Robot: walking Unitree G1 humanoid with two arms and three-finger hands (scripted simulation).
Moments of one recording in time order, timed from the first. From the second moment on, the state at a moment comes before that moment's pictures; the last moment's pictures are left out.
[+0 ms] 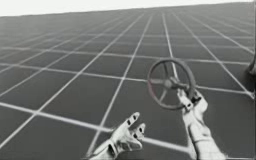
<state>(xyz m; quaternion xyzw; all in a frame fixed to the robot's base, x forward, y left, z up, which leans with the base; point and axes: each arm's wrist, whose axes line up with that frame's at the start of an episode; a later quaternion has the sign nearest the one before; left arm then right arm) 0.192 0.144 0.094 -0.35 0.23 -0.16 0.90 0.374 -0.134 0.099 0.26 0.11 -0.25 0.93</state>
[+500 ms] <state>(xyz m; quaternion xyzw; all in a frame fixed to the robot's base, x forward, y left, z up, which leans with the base) 0.192 0.144 0.094 -0.35 0.23 -0.16 0.90 0.374 -0.134 0.099 0.26 0.11 -0.25 0.93</state>
